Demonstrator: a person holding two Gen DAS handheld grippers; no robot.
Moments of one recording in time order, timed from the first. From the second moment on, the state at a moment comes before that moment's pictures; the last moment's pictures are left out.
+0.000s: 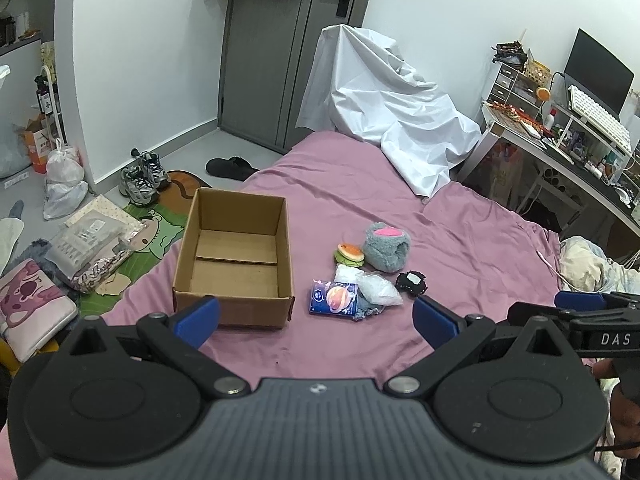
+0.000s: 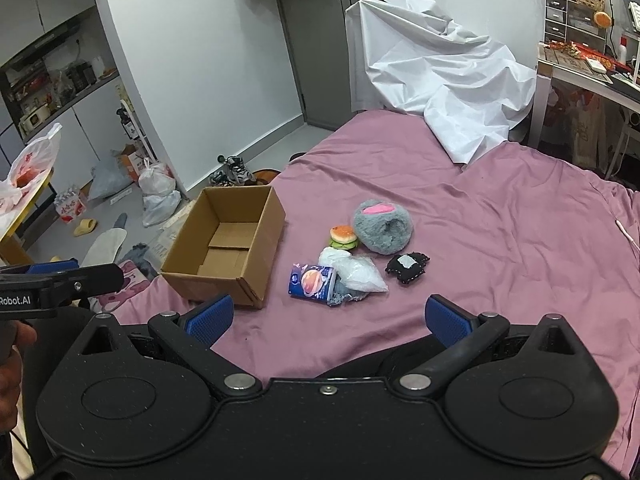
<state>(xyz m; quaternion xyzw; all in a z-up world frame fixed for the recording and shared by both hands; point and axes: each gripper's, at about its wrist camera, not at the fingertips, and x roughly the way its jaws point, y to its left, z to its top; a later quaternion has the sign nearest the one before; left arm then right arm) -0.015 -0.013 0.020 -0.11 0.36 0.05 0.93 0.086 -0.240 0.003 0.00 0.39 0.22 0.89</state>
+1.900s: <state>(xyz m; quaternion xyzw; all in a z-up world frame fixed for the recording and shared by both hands) 0.022 -0.024 -0.003 -0.13 0.36 0.06 0.92 0.118 -0.266 -0.017 0.01 0.34 0.25 0.91</state>
